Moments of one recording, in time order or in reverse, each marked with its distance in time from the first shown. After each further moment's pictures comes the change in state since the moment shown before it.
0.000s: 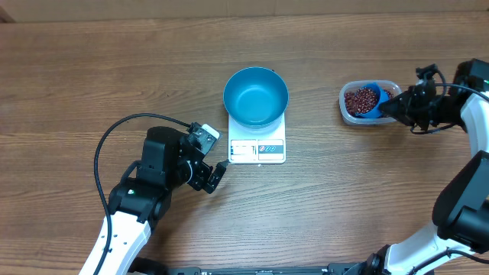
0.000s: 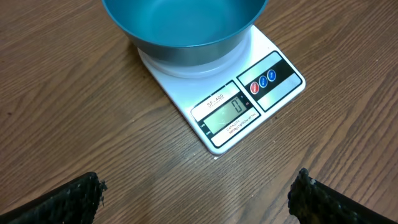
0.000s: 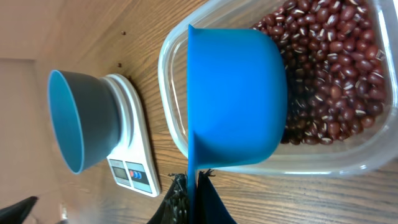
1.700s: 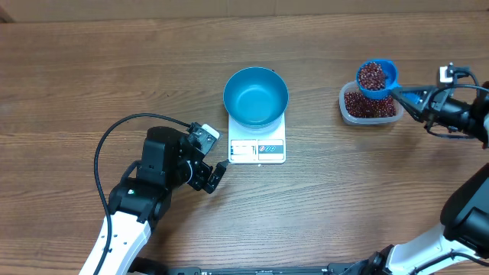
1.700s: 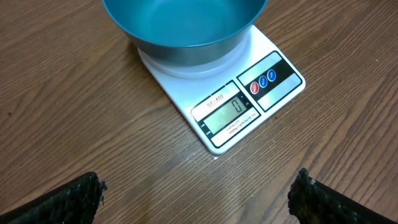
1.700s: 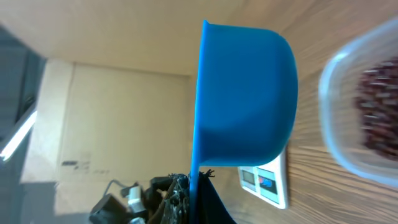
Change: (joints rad) left arm 0.000 0.000 0.000 0.000 0.000 0.000; right arm -0.108 0.000 0.000 -0.150 -0.614 -0.137
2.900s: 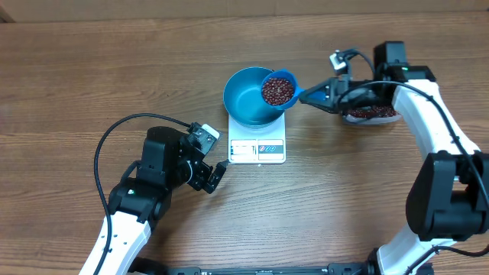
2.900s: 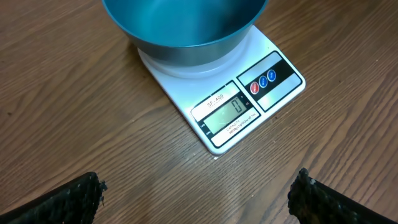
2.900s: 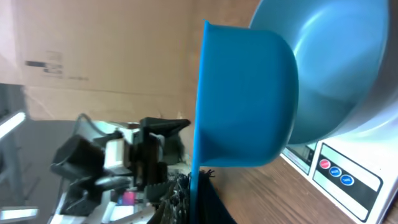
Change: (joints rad) left arm 0.000 0.000 0.000 0.000 0.000 0.000; right arm 0.548 0.000 0.014 0.271 0.111 0.274
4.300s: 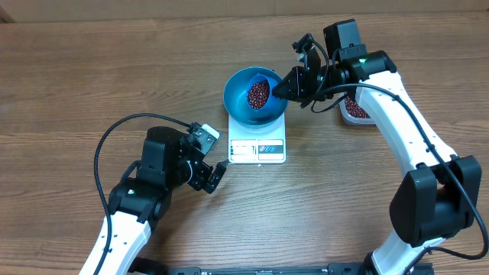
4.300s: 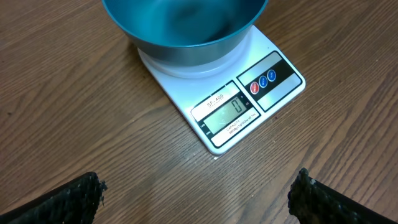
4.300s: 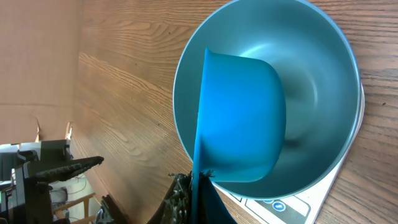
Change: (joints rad) left arm 0.000 0.000 0.000 0.000 0.000 0.000; right arm 0.233 0.000 0.164 0.043 0.548 0.151
